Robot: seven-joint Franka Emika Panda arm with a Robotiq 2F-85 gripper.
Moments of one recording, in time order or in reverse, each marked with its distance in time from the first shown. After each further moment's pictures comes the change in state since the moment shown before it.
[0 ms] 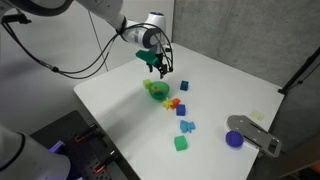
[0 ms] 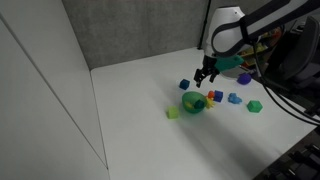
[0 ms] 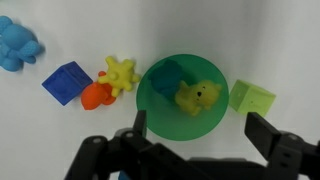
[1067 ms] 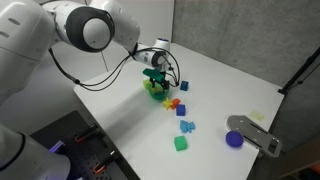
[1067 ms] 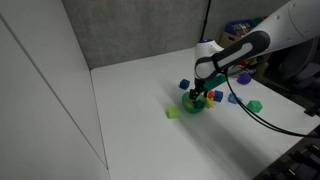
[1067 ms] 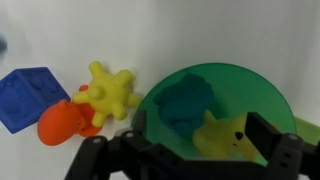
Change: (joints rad) arm 0.022 0.364 -0.029 0.294 -0.033 -0.071 -0.056
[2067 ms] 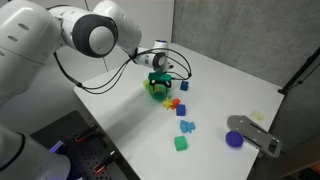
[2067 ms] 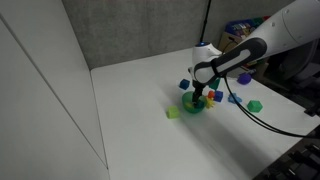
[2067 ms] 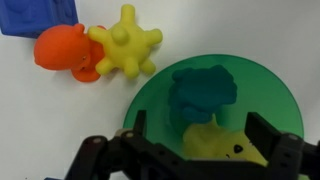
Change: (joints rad) arm -0.020 0.047 0.034 0.043 -0.107 0.035 -0.403
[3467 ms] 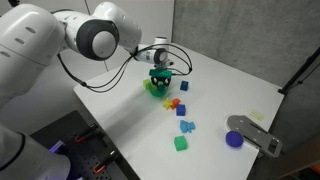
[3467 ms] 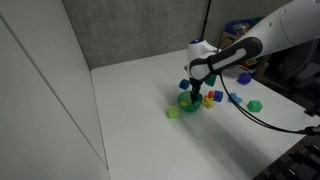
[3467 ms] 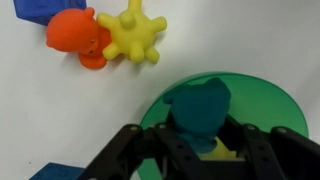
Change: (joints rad) arm 0.012 0.039 0.011 0.117 -0.034 -0.105 0.007
